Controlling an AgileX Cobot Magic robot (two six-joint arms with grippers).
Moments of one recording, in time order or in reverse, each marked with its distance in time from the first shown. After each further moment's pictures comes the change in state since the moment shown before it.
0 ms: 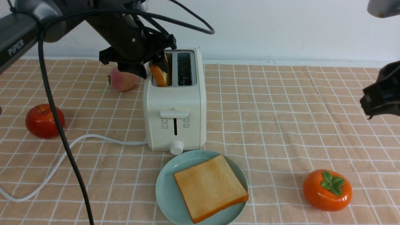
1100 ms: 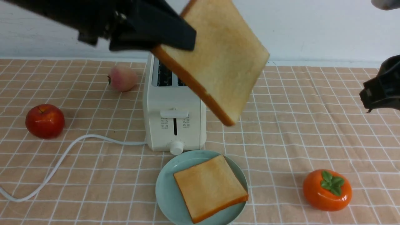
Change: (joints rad) right arm 0.000 -0.007 0.000 0.004 -0.033 0.000; left arm 0.000 -0.658 0.573 -0.772 0.169 0.479
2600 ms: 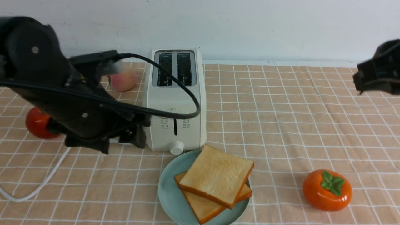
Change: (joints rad) right arm 0.000 0.000 0.000 -0.034 -0.131 0.079; left arm -0.105 0.016 0.254 0.821 -0.211 -0.503
